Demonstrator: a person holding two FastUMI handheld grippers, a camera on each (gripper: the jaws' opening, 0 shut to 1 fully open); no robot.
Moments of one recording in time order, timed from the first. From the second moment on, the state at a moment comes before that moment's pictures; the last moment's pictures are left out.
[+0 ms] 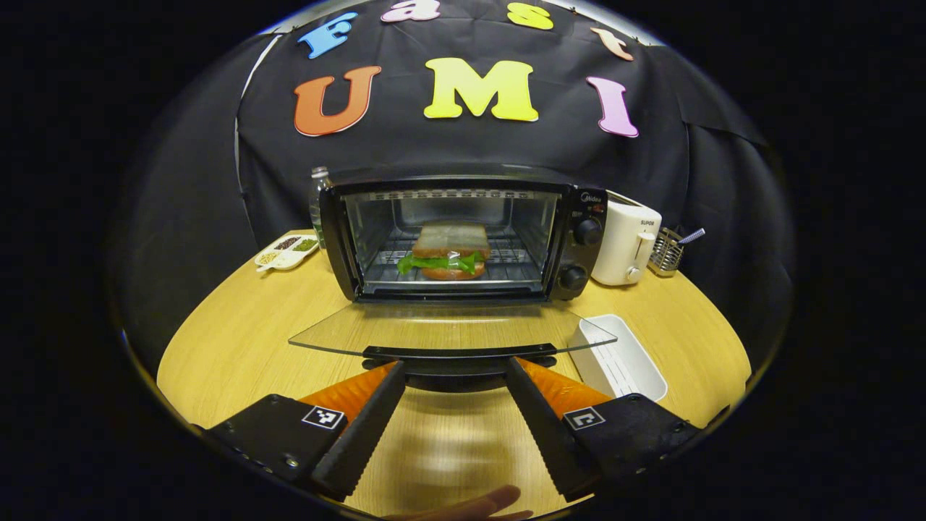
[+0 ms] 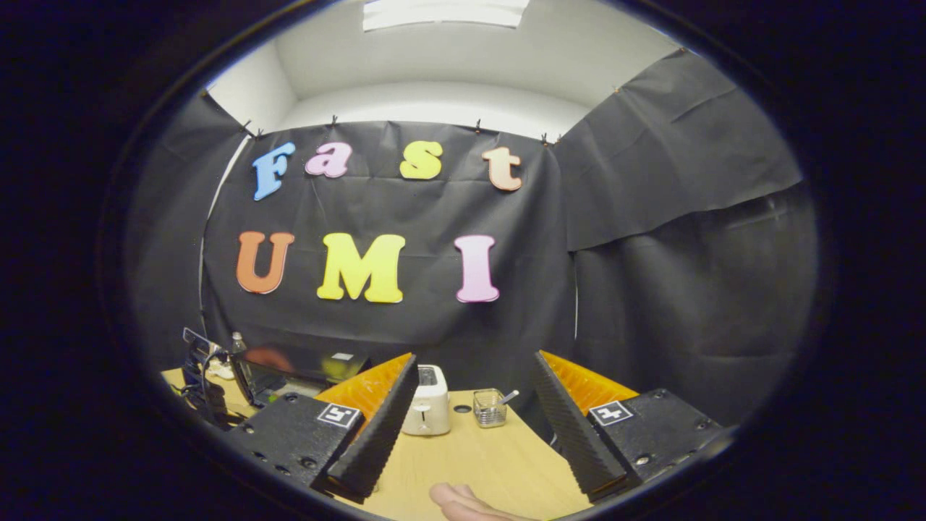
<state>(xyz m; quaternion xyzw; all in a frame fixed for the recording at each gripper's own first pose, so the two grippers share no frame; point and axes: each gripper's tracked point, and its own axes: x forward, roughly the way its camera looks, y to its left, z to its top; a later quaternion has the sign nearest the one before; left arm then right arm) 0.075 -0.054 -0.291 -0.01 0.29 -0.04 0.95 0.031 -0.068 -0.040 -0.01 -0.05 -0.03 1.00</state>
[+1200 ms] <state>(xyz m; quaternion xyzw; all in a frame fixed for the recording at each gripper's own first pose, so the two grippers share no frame) 0.175 -0.044 -0.186 -0.01 0.17 -0.05 0.98 -0.002 -0.059 -0.027 0.00 -0.04 -0.01 1.00</state>
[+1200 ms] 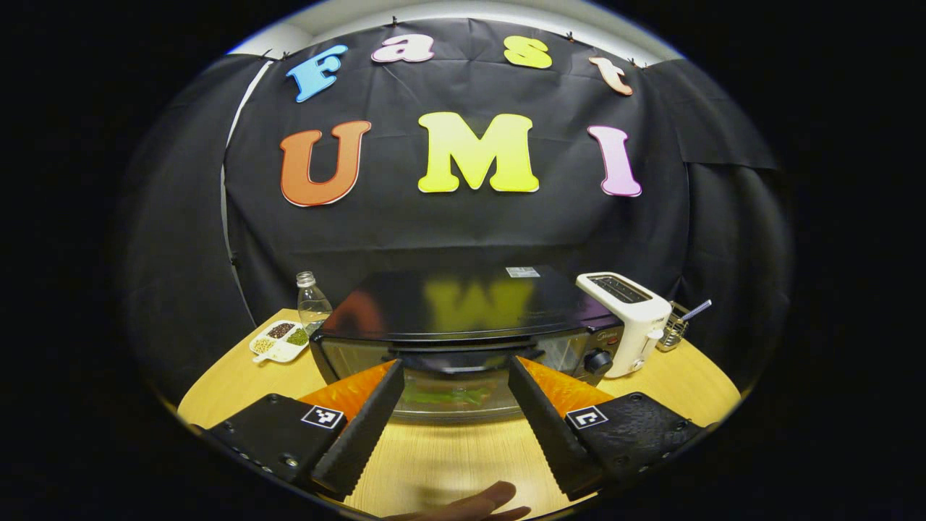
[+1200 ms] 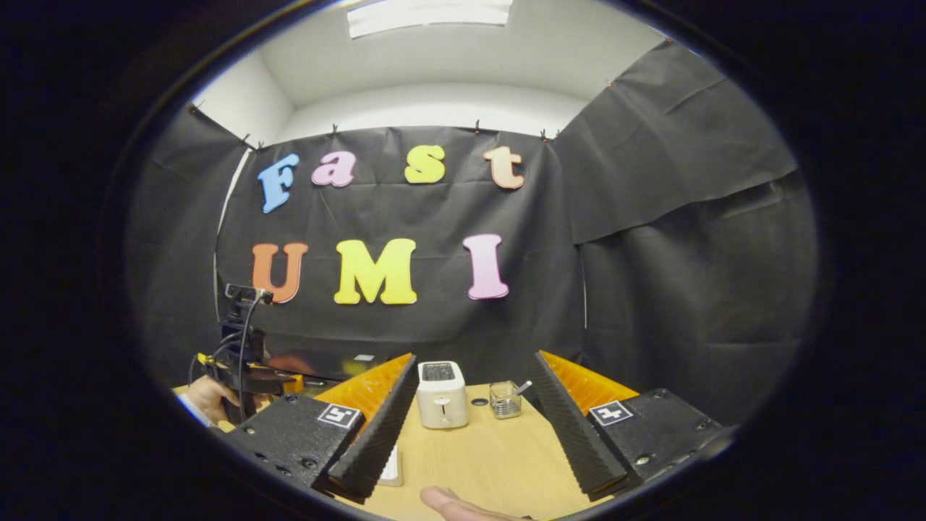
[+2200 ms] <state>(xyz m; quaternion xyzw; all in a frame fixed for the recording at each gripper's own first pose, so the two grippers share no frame) -0.081 -0.003 -0.027 -0.04 -0.03 -0.01 1.00 -0.069 -0.049 -0.027 0.01 -0.05 0.02 1.00</state>
